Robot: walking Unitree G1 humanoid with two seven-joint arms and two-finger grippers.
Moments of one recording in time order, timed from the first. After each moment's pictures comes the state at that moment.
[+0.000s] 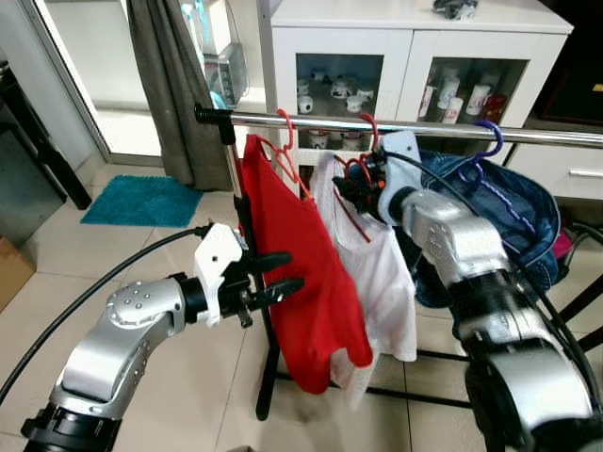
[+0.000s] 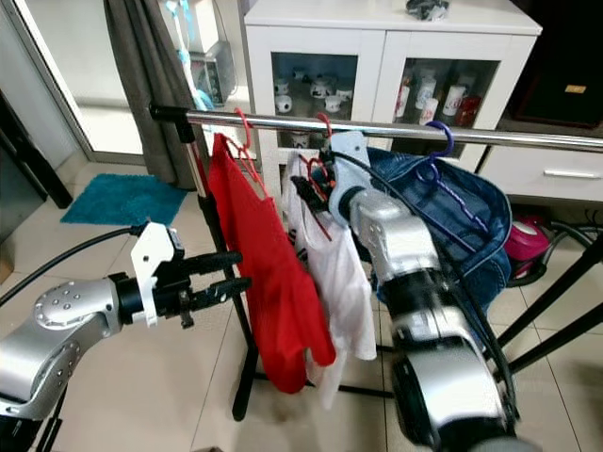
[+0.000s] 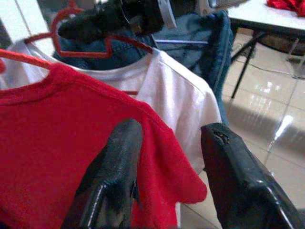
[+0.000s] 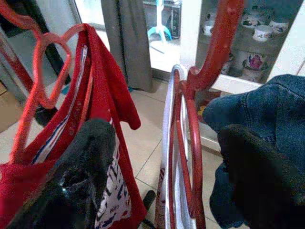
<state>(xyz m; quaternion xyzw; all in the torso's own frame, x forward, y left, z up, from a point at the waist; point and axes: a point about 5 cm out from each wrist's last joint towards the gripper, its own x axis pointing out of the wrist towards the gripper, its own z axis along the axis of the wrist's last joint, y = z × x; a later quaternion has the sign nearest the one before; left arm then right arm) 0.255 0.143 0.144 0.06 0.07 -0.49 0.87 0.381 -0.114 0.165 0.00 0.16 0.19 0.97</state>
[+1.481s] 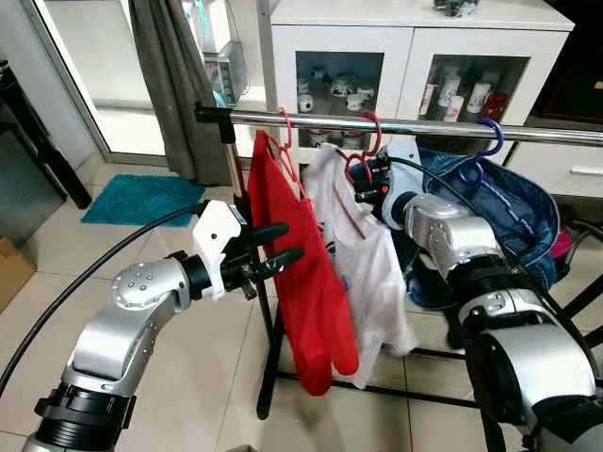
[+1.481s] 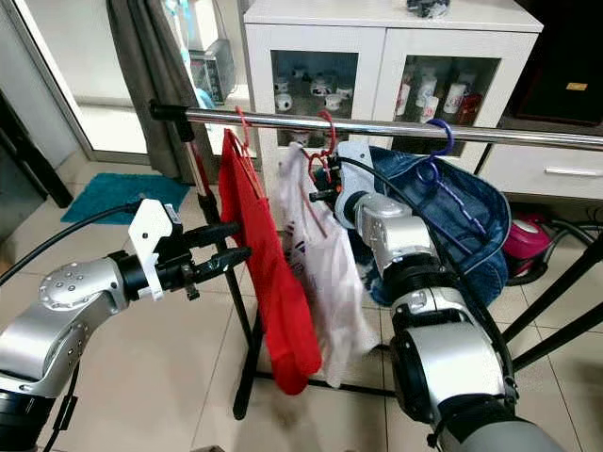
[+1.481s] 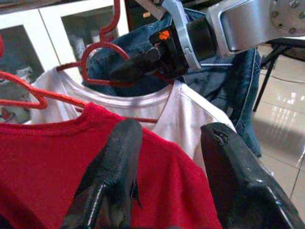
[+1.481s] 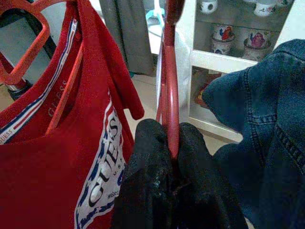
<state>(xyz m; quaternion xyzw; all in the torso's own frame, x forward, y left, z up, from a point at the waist) 0.273 0.142 0.158 0.07 0.02 -0.47 0.88 0.389 -0.125 0.149 0.01 0.19 0.19 0.96</state>
